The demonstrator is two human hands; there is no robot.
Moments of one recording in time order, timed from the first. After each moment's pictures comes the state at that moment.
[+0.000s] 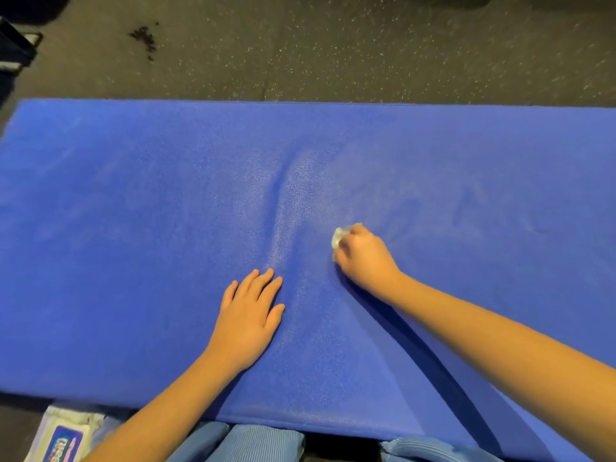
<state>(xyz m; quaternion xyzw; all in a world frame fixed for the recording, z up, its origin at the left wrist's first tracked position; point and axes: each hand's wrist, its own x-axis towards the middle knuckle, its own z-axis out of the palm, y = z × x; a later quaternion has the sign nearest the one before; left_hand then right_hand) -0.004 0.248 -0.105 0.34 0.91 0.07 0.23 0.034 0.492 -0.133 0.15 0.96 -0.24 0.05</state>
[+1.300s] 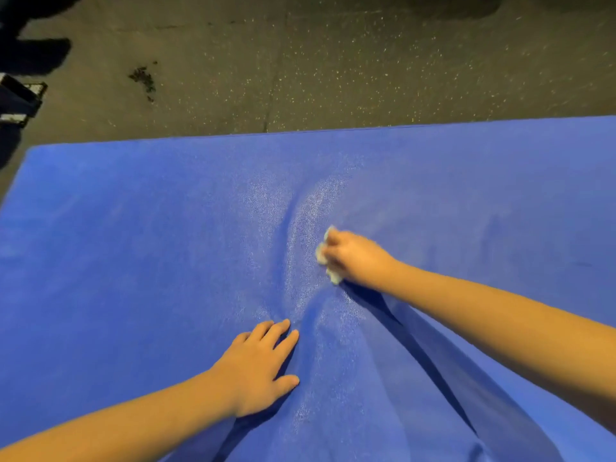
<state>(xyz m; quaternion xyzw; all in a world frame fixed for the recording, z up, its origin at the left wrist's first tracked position) -0.065 0.273 -0.074 0.47 0.76 -0.17 0.42 -0.055 0.530 -0.148 -0.04 0.95 -0.29 0.10</state>
